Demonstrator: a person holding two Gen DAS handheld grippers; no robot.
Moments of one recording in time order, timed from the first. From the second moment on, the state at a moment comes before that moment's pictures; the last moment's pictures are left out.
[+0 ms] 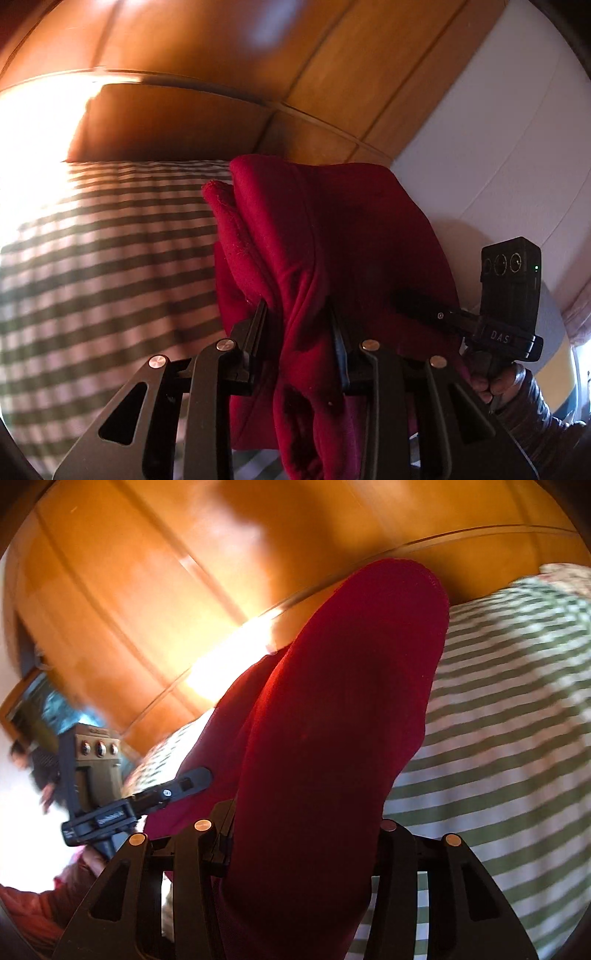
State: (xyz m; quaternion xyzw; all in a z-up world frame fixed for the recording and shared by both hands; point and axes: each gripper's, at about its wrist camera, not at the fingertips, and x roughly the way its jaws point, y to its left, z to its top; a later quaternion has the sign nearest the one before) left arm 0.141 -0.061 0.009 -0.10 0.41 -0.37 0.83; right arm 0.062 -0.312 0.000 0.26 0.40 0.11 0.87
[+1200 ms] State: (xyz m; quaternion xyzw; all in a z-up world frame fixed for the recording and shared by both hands) left arm 0.166 -0.165 -0.033 0.05 0.42 -0.26 0.87; right arm 0.063 -0.350 -0.041 0.08 0.44 -0.15 0.88
